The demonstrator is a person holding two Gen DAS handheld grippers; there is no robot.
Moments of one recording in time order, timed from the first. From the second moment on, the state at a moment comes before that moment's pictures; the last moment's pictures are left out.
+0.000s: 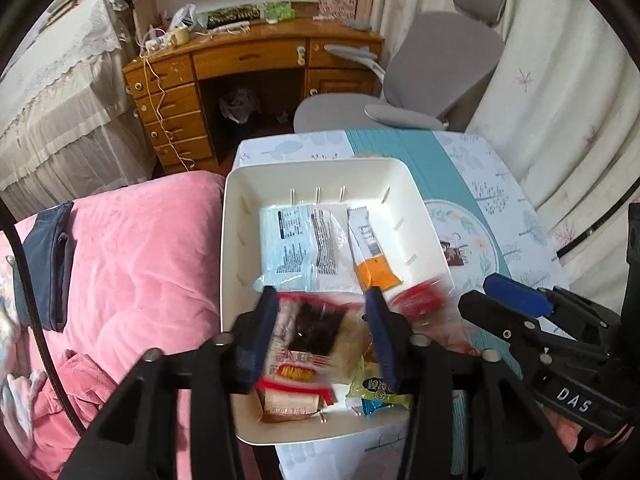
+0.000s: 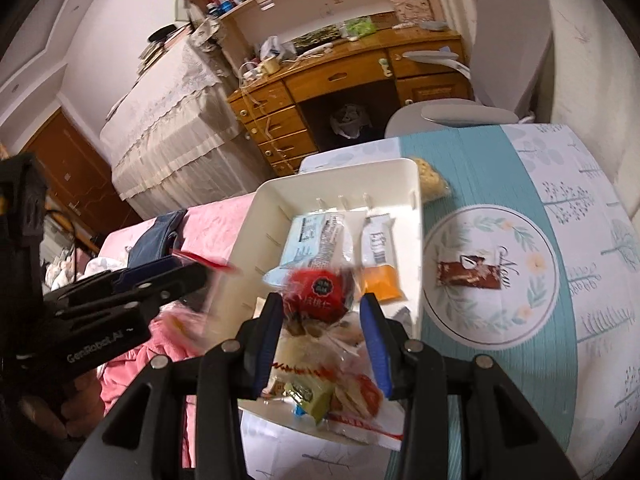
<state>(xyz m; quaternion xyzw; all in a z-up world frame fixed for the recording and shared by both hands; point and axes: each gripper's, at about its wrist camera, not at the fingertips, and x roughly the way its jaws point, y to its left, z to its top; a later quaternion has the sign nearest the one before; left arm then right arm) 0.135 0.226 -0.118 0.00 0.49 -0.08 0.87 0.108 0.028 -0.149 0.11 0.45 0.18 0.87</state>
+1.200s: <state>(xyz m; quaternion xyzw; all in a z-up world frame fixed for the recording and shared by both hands) 0.338 0.083 -0.120 0.14 0.60 -0.23 0.76 0.150 -0.041 -0.205 -0.17 0.40 0.20 0.88</state>
